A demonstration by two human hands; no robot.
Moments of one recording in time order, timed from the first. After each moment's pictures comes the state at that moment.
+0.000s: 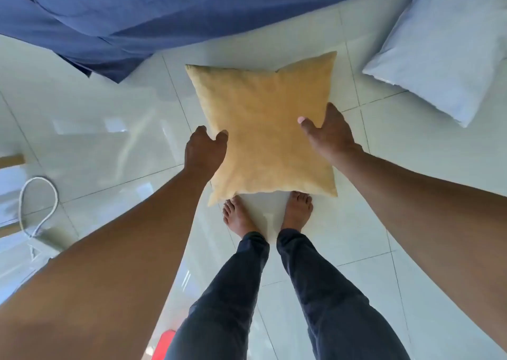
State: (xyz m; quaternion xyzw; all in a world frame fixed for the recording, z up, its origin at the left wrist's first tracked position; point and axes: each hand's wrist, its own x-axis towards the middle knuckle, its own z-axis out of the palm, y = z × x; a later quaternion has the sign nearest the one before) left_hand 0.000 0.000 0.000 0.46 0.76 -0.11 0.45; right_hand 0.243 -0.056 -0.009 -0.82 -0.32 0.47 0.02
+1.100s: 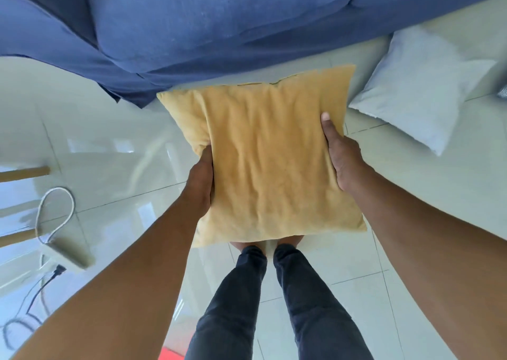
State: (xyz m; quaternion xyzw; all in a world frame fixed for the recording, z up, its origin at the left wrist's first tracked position) left_hand -0.019 -0.020 0.088 0.17 0.72 0.11 0.66; right_hand 0.255 -0.054 0.096 -0.81 -0.02 0.53 0.24
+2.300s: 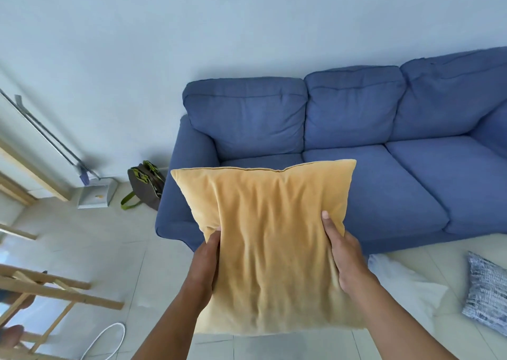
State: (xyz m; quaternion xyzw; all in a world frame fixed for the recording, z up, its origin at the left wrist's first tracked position) left_hand -0.033 -0.012 0.562 0.29 0.67 0.34 0.59; right_hand 0.235 -0.027 0.555 -0.64 -0.23 0.53 0.50
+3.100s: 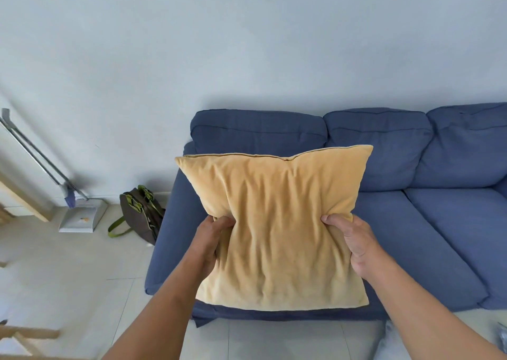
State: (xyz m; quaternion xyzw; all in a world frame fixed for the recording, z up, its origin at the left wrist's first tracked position) left_hand -0.073 0.242 0.590 0.30 0.58 0.42 0.64; right_hand 0.229 0.221 0.594 -0.62 -0.27 0.55 0.49
